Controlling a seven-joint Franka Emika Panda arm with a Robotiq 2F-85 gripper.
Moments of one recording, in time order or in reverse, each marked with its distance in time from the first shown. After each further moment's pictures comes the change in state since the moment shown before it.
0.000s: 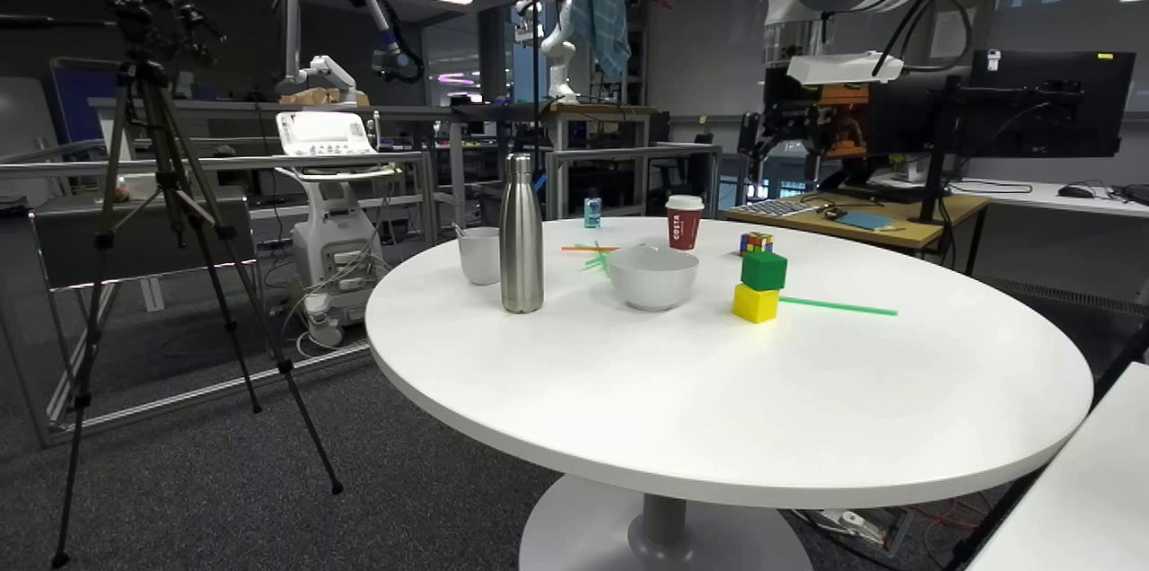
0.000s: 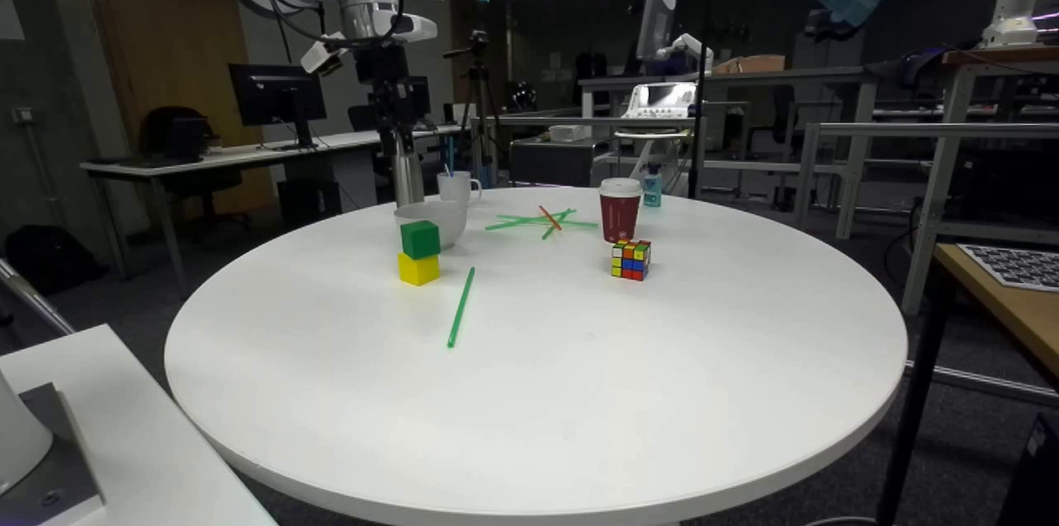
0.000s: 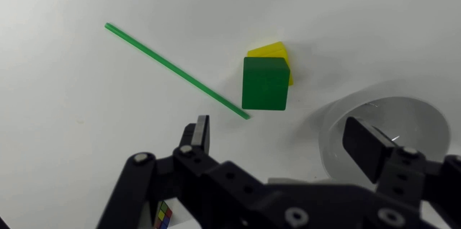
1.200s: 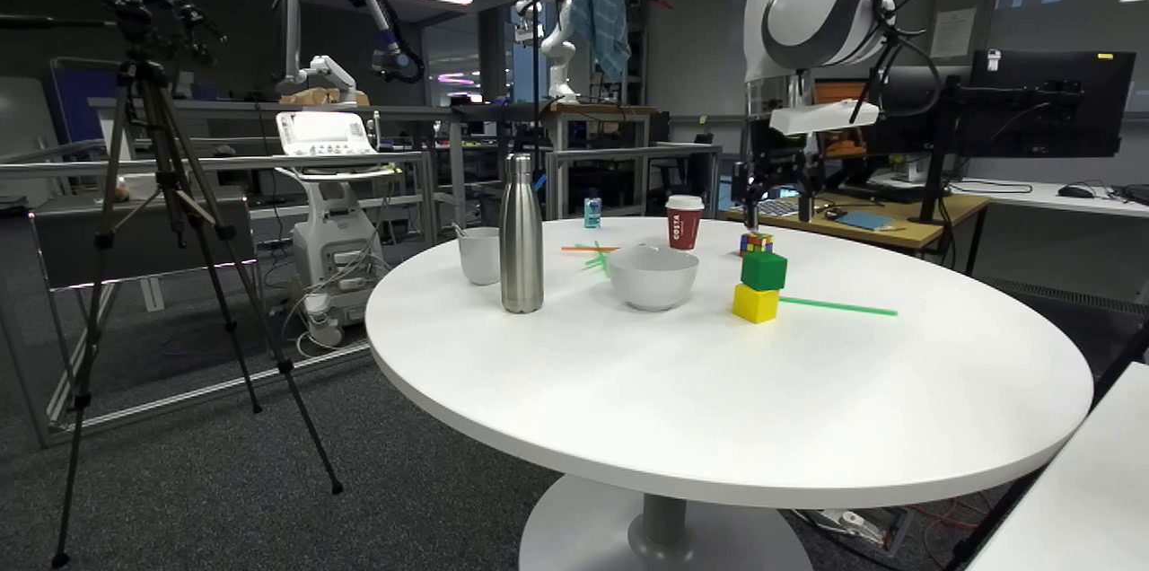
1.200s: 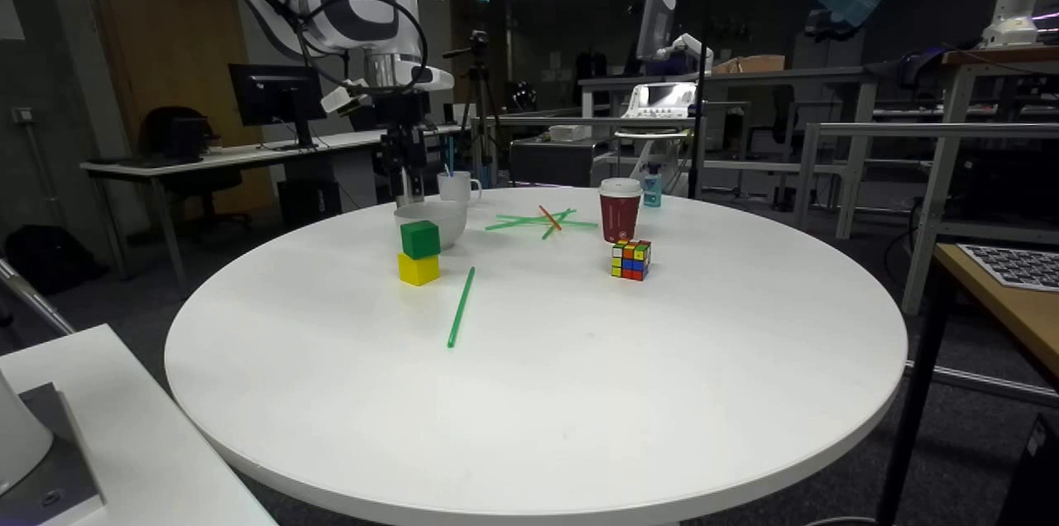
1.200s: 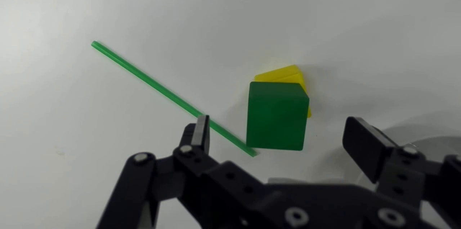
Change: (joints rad) arm 0.013 0.183 -0.018 0.065 -0.007 0.000 0.000
